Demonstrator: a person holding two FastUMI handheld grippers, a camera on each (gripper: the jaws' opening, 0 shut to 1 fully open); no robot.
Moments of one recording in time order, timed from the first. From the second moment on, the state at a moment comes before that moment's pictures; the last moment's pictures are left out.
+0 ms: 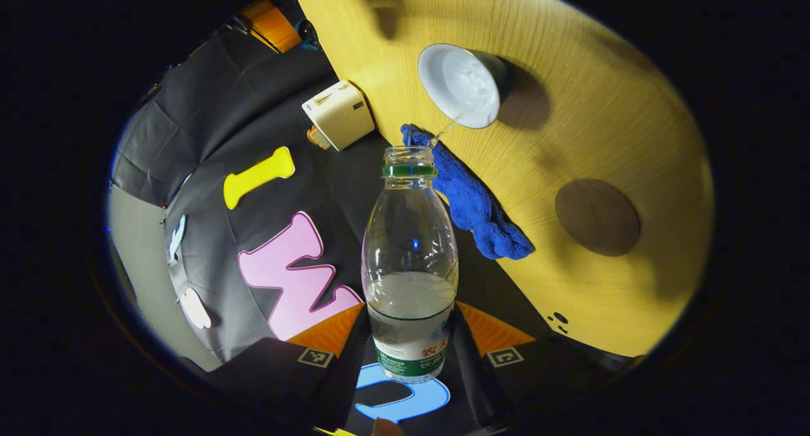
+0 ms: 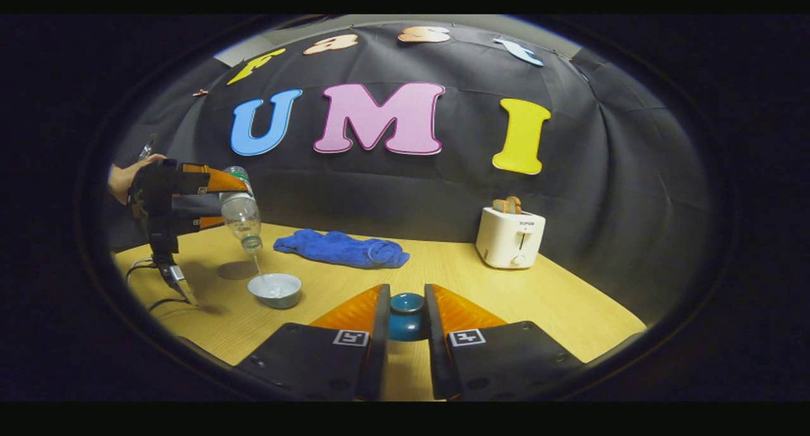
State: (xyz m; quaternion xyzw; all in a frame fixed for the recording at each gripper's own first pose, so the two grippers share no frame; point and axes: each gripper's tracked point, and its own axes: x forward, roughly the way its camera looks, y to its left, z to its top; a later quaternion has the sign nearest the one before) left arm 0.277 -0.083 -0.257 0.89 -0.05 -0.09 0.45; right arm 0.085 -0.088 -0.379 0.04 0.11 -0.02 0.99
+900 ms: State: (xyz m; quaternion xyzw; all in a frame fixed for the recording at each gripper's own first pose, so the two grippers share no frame) left arm 0.280 -0.073 -0.290 0.82 0.01 -0.13 0.56; right arm 0.090 -0.088 -0.378 0.04 0.11 -0.02 0.99
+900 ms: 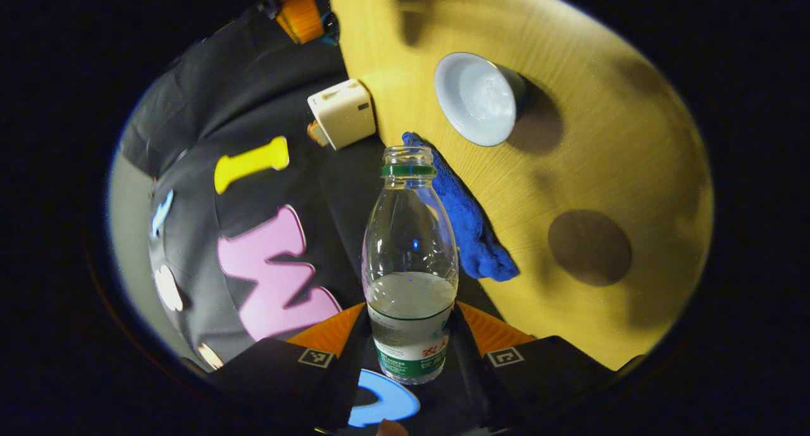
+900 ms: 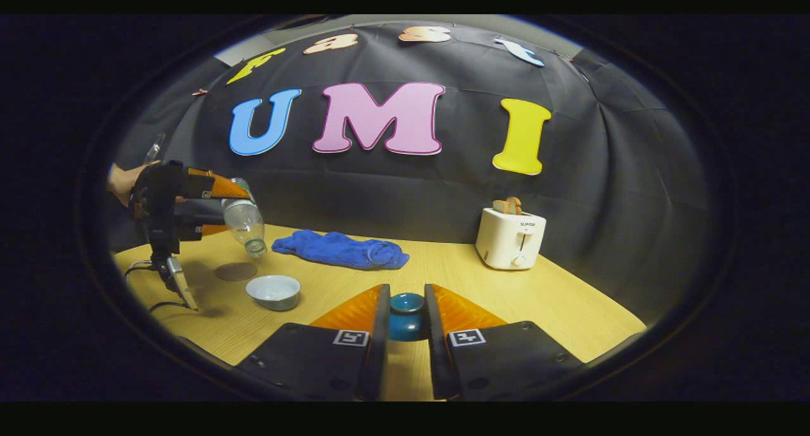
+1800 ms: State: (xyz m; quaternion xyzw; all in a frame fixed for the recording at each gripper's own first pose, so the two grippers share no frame) left arm 0.261 -0.087 -0.258 0.07 0.07 -0.15 0.98; right arm 0.102 -0.074 -0.372 0.04 0.11 -0.01 0.99
